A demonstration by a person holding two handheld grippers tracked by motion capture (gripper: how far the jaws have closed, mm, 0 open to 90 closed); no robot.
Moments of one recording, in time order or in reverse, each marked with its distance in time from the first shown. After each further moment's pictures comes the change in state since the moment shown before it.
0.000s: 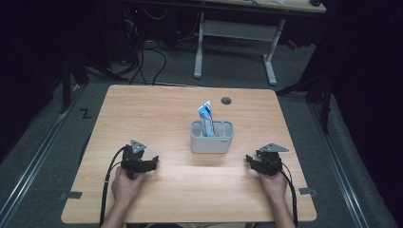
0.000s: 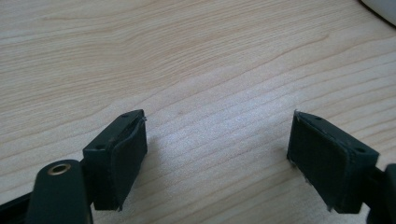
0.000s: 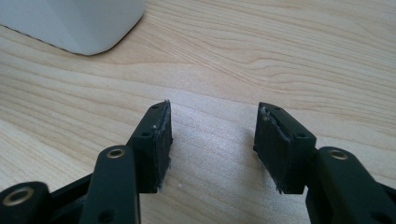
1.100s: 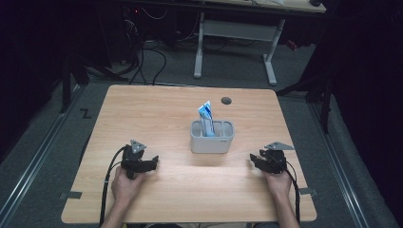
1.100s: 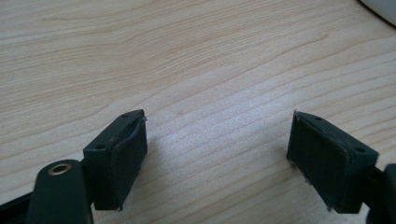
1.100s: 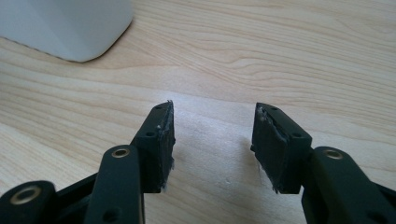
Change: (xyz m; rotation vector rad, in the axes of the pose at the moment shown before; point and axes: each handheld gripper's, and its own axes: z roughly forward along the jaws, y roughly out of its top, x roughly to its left) left arm 0.000 0.000 0.000 0.000 -0.003 0.003; right arm -0.011 0.003 -0.009 0.011 0.009 0.042
